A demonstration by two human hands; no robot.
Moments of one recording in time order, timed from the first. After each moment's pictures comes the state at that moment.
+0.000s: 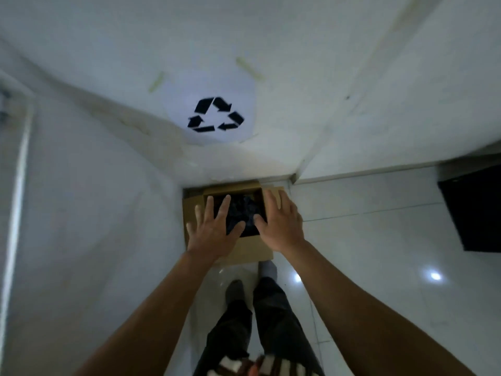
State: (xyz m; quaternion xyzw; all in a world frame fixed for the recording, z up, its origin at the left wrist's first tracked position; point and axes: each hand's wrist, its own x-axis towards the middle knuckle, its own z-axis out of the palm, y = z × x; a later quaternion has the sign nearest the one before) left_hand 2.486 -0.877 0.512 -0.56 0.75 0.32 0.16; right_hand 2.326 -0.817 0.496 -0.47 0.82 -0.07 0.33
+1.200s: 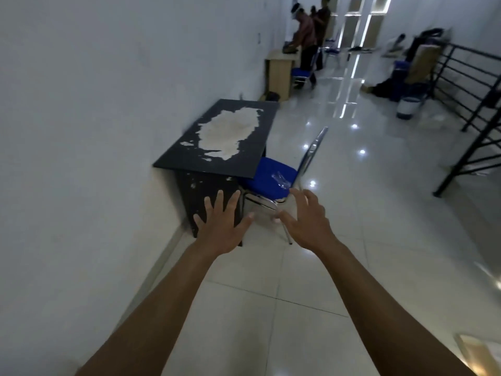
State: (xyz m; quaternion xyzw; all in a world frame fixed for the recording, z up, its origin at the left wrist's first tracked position) left_hand 2.024 -0.318 0.776 0.04 0.98 0.22 0.03; right_hand 2.043 -0.113 0.787 0.03 0.94 -0.33 -0.04
